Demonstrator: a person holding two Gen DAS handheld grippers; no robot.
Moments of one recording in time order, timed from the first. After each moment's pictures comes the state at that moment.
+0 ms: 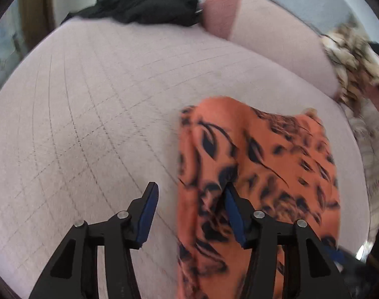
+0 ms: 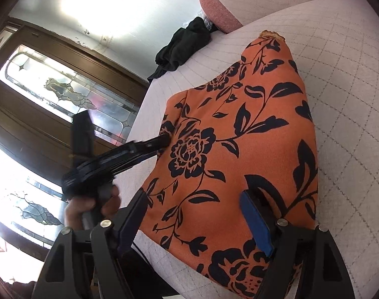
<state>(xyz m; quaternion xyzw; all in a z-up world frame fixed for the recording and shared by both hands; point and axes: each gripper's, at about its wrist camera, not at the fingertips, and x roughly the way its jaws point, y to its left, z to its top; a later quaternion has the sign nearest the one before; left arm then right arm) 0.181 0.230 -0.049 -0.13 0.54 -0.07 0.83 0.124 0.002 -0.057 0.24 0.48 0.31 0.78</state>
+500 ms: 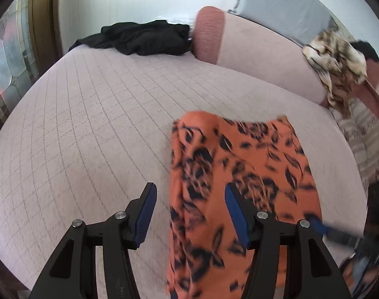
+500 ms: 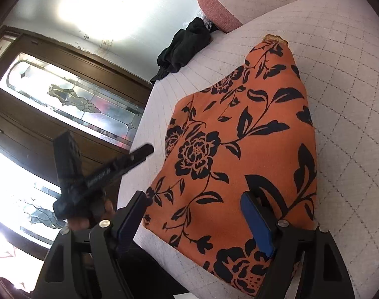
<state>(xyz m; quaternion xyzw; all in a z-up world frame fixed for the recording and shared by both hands) 0.103 0.208 0.003 -0.07 0.48 -0.07 0.87 0.128 -0.004 -0.044 0.26 0.49 0.31 0.77</state>
